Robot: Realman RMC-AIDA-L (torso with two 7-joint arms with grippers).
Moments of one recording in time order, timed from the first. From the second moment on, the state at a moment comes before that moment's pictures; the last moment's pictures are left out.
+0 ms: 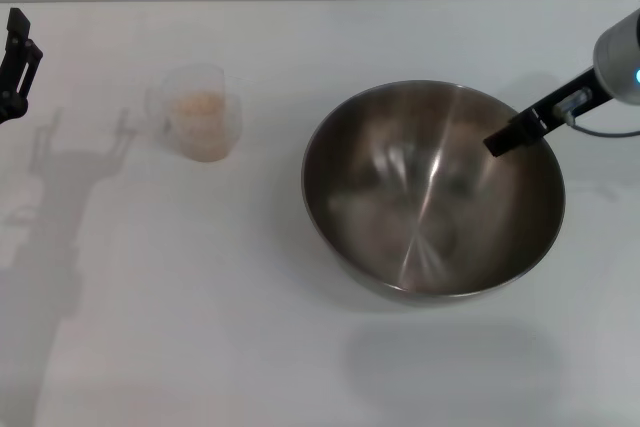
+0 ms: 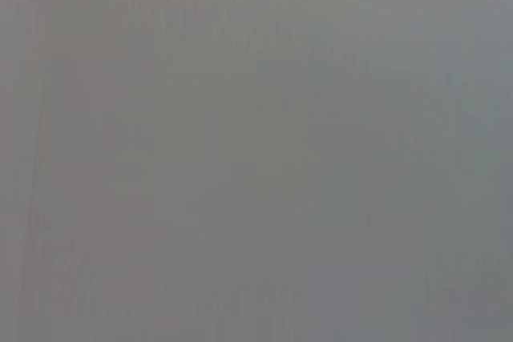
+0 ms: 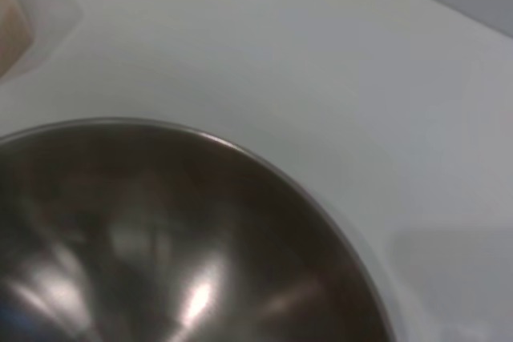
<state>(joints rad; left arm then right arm) -0.29 -2.08 -0.81 -0.32 2.24 1.44 0.01 0.59 2.07 1.73 1.45 -2.78 1.49 -0.33</state>
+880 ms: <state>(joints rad) -0.30 -2.07 -0.81 -0.32 2.24 1.44 0.01 0.59 2.08 1.73 1.36 -2.73 1.42 -0.38</state>
